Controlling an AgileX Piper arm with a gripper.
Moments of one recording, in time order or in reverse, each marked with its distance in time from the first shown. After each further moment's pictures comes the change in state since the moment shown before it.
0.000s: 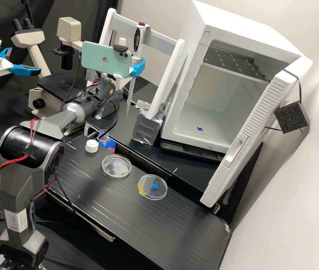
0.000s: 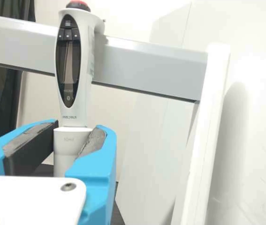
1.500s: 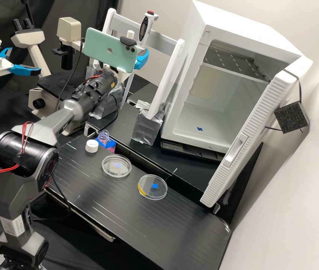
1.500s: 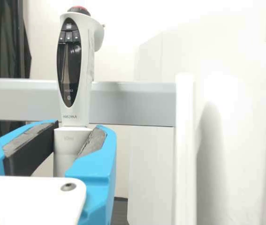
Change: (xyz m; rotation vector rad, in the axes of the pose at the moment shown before) arm -0.019 0.039 -0.015 0.167 0.026 0.077
